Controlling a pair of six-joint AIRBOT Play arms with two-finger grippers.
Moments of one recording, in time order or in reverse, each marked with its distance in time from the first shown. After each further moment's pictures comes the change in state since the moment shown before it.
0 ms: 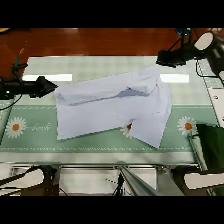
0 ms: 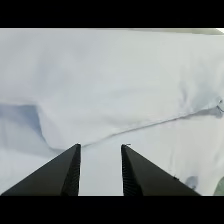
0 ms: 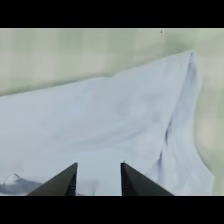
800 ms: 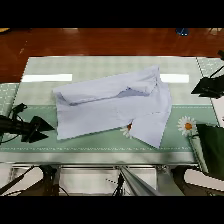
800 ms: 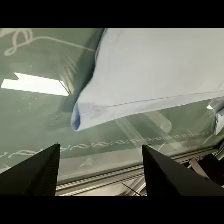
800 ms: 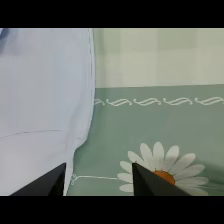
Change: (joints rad) left arm 0.240 0.193 -0.442 0.317 -0.321 -0.132; right arm -0.420 0.214 -0.296 0.016 0.411 -0.204
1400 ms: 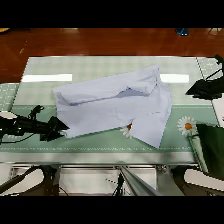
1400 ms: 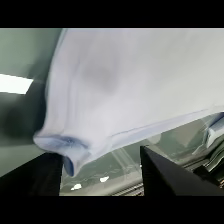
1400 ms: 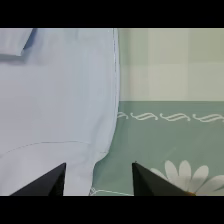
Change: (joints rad) left arm -0.221 -0.067 -0.108 -0.133 0.245 -0.054; right arm -0.018 0.003 -0.077 0.115 -0.067 -0.051
